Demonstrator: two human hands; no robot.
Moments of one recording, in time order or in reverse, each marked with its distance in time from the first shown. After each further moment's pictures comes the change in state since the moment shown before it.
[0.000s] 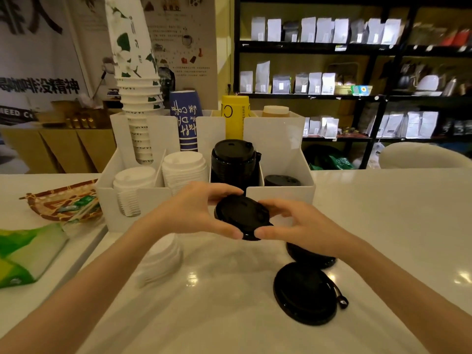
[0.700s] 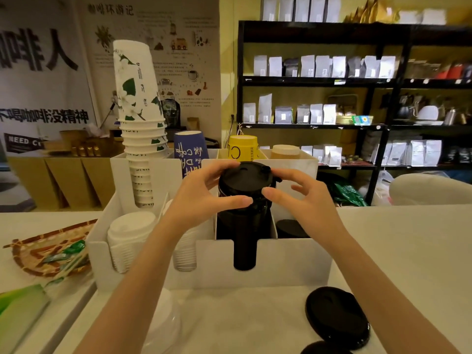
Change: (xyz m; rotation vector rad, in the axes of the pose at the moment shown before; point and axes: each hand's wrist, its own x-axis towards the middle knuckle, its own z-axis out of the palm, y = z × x) left_hand 0.068 -0.009 -0.049 -0.277 0.475 0.127; right_hand 0.086 -0.013 -0.044 0.213 0.607 -0.176
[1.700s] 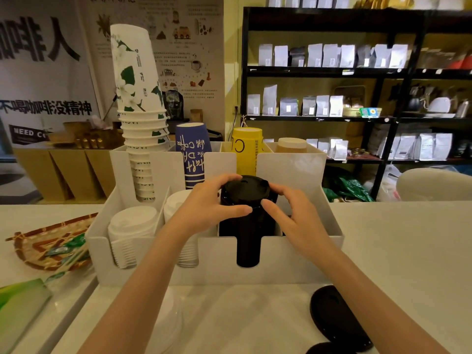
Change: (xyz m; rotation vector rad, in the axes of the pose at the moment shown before) left_hand 0.003 -0.023 0.011 0.221 -0.132 -0.193; right_hand -0.007 0.034 0.026 -0.199 -0.068 -0.038
